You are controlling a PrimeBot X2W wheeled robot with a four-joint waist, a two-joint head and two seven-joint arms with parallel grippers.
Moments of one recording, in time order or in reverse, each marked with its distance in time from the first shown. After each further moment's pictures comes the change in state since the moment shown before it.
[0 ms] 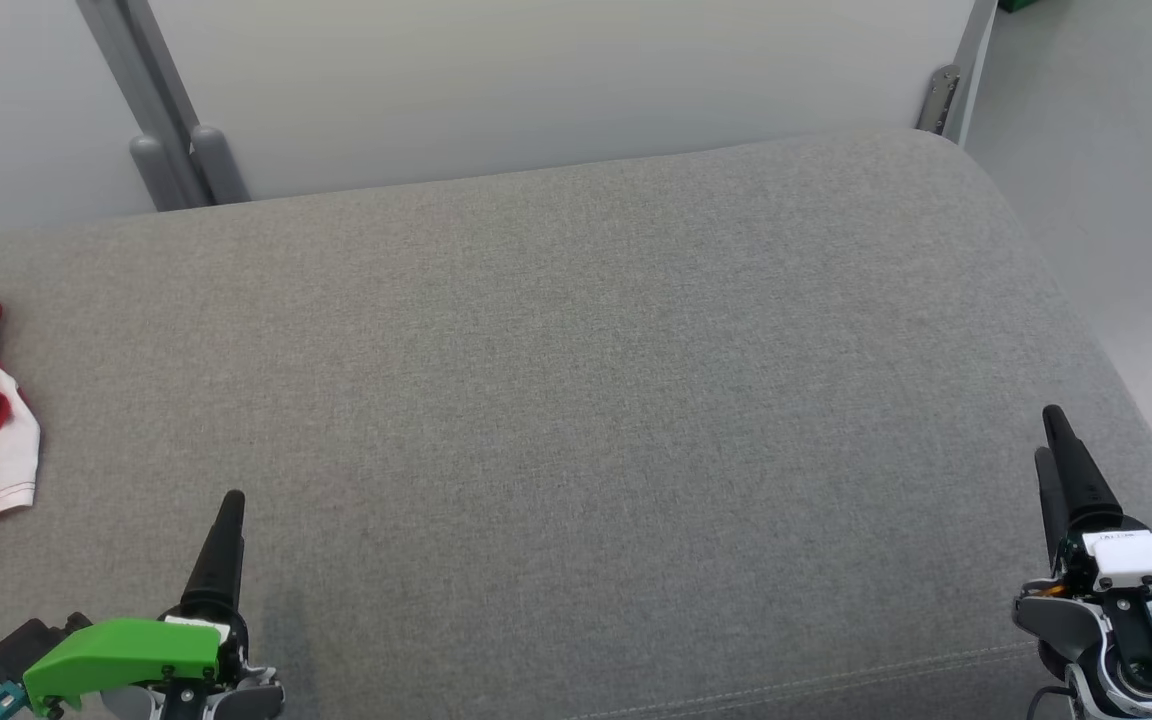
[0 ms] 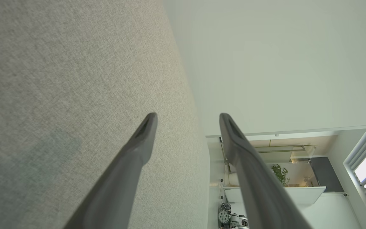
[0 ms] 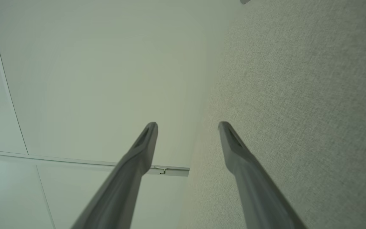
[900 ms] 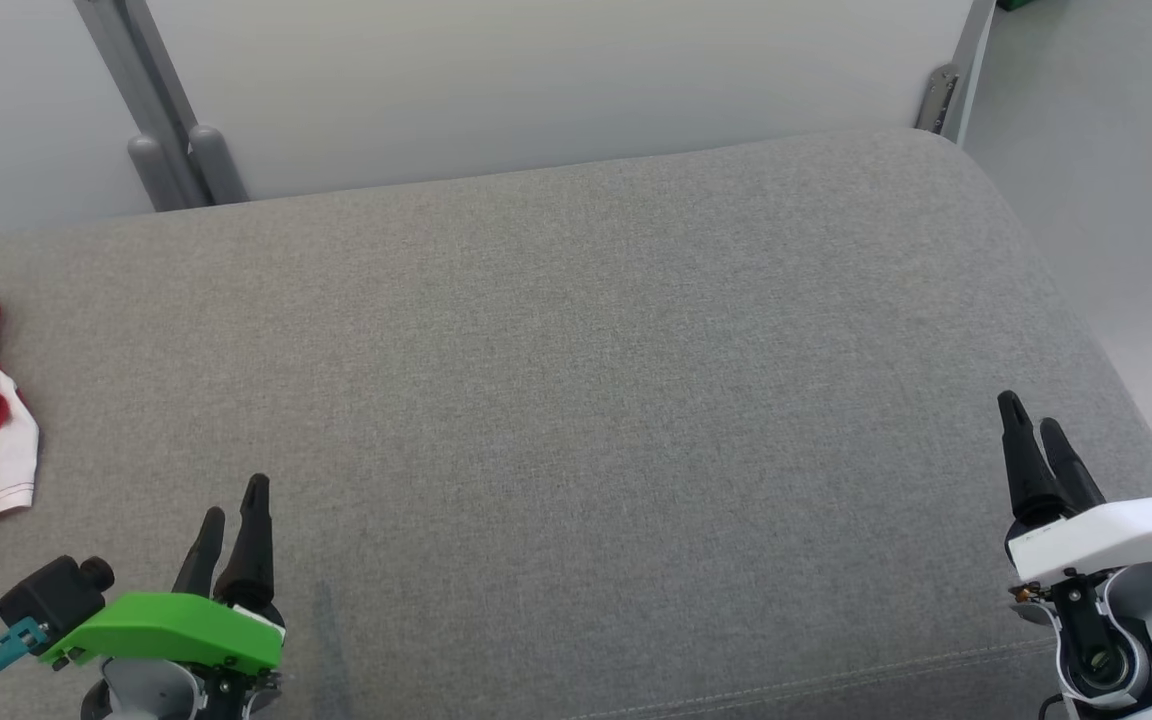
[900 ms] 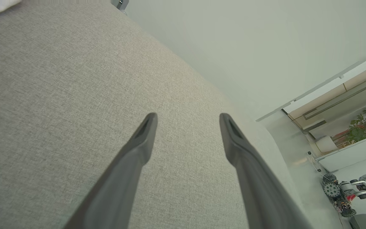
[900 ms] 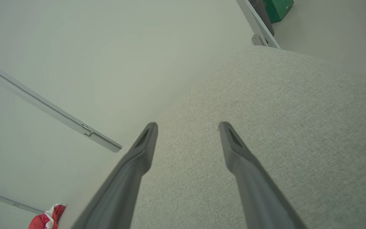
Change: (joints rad) left arm 0.000 0.059 -0.095 -0.072 0.509 0.058 -0.096; right arm 0.004 -0.086 0.135 -0.077 -0.557 -0.090 -0.091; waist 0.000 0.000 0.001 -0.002
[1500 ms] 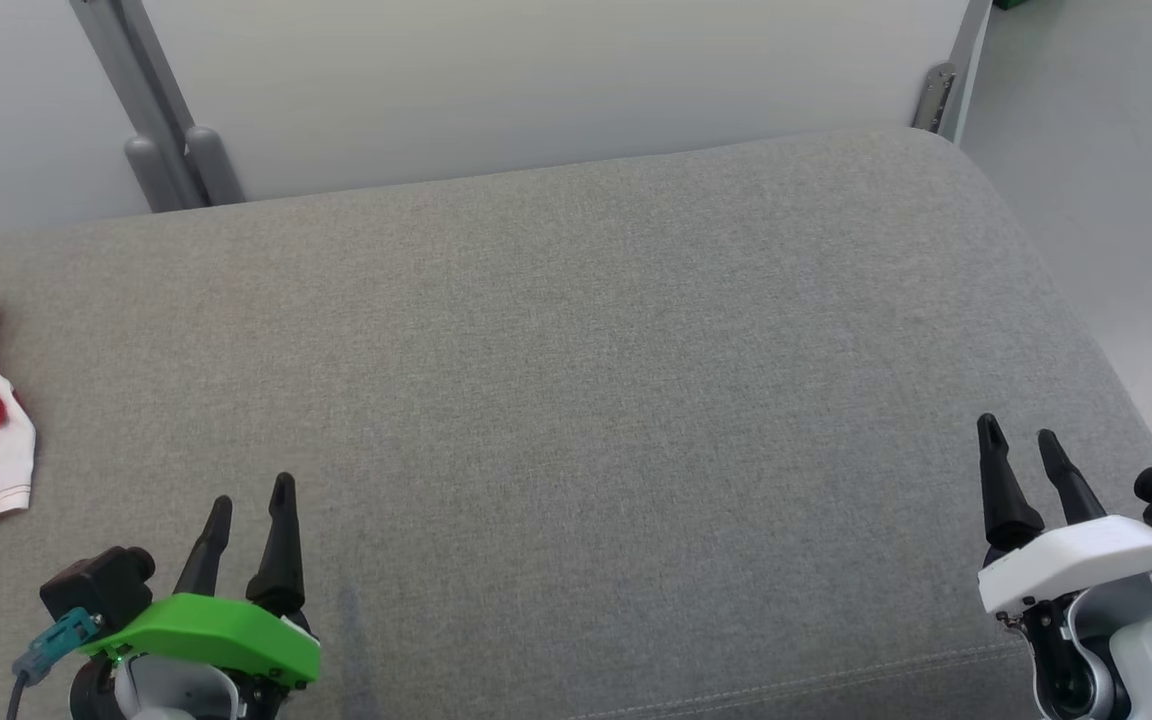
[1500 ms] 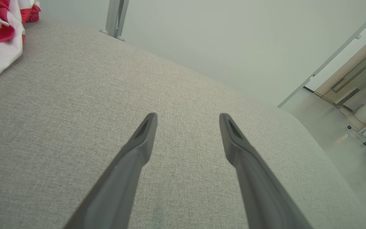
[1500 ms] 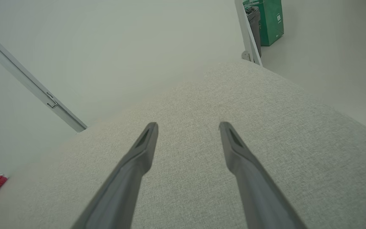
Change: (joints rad) left arm 0.010 -0.002 -0.048 -0.027 0.261 0.039 -0.062; right arm 0.021 -0.008 0.052 0.009 -0.264 -0.051 -0.063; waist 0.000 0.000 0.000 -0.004
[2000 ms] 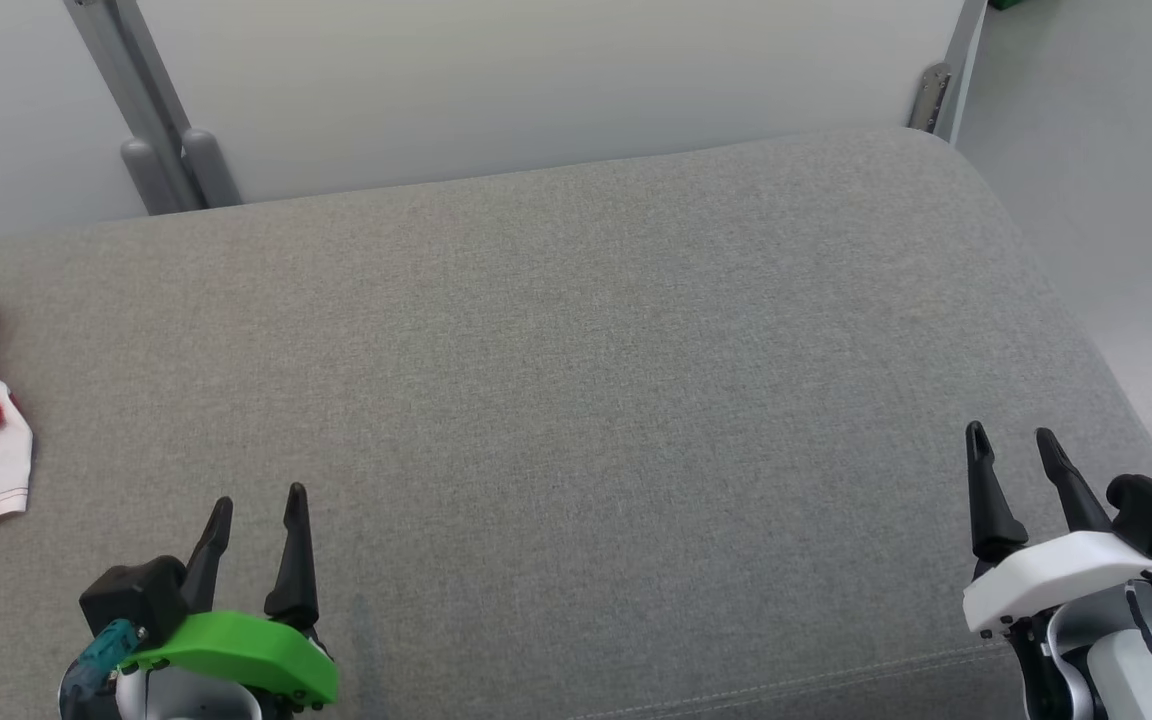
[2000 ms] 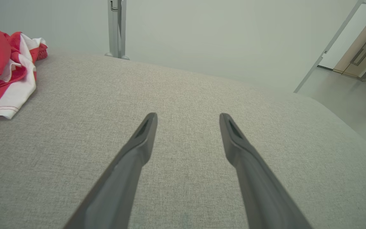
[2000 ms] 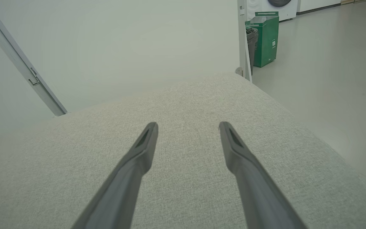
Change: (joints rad) left arm 0.020 0.001 -0.023 -0.006 0.207 0.026 -0.053; right arm 0.014 -0.006 0.030 -0.003 -0.189 -0.035 -0.051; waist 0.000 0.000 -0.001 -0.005
